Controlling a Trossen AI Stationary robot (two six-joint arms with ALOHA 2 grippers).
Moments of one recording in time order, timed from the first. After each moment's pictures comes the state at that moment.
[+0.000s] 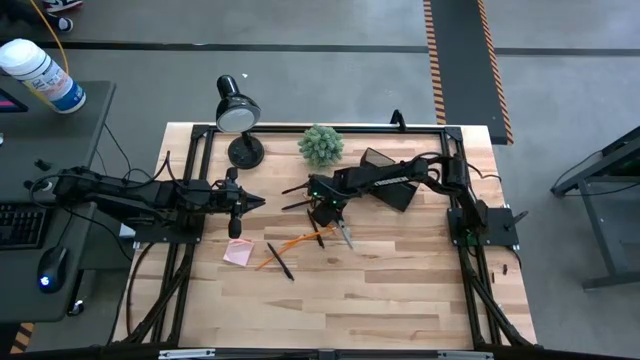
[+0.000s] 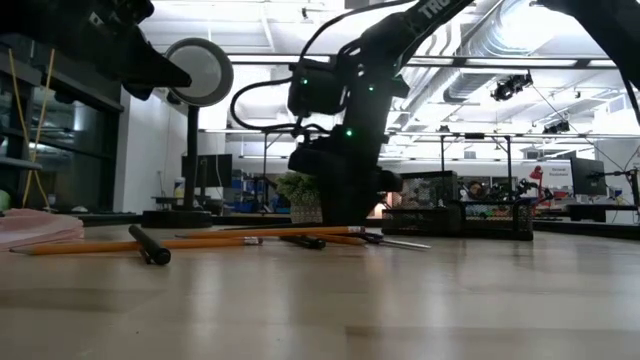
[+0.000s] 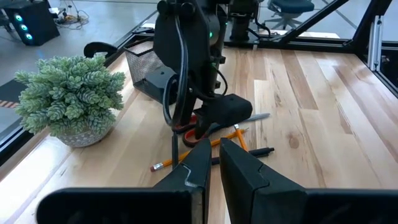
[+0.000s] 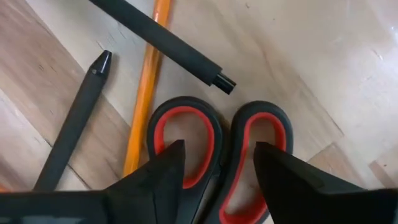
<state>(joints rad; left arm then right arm) 0.00 0.59 0.37 -0.13 -0.27 -0.08 -0.14 2.14 1.49 -0.64 0.06 0.55</state>
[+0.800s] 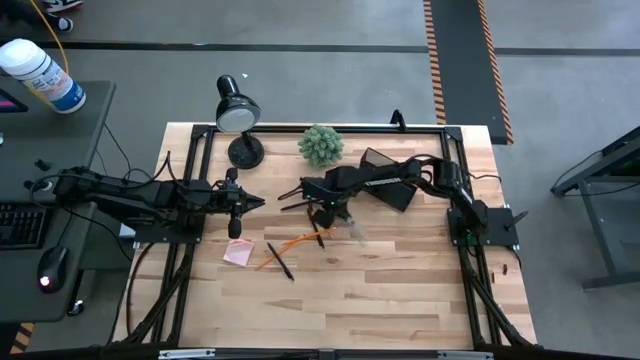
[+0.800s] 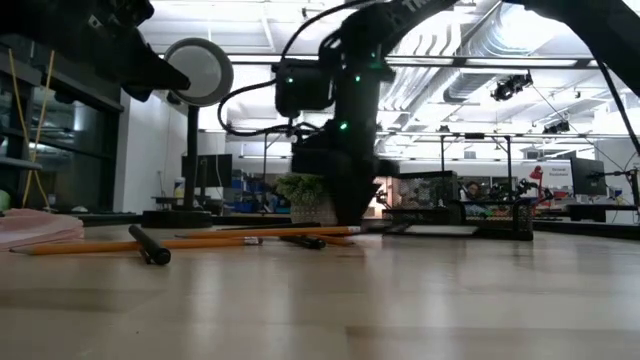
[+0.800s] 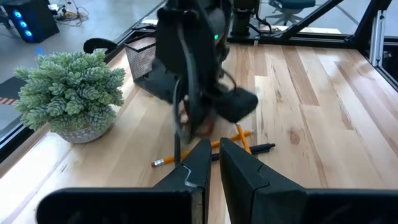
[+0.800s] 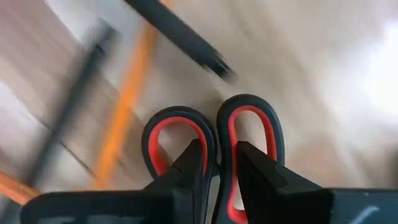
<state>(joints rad) 0.00 0.59 0.37 -0.15 -0.27 -0.09 -0.12 2.19 1.68 -0.94 0.12 0.49</state>
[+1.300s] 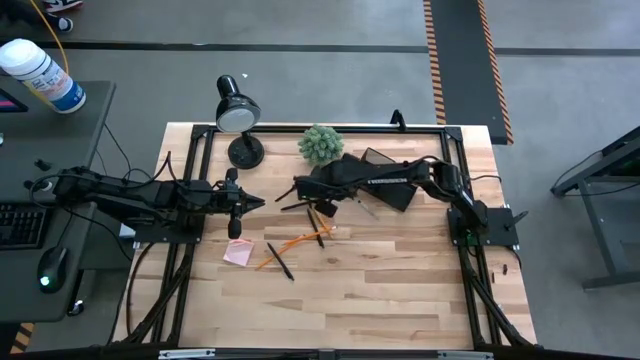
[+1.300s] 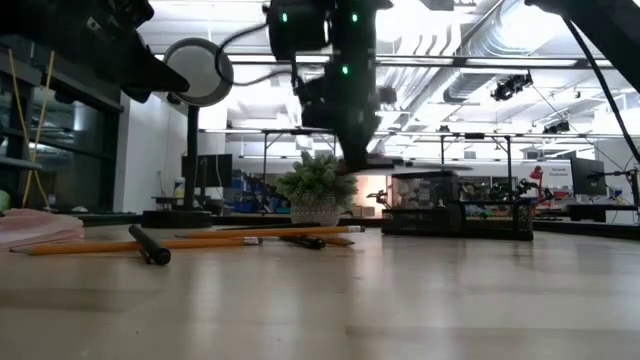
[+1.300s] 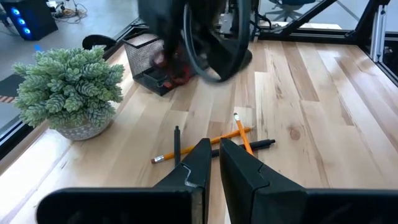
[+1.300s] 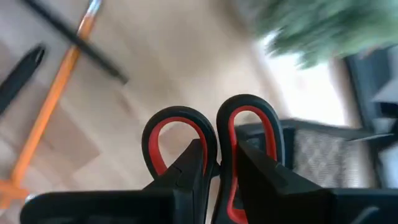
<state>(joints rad) 0.00 0.59 0.37 -0.16 -0.27 -0.09 -0.06 2.19 1.97 -1.35 0.52 0.47</state>
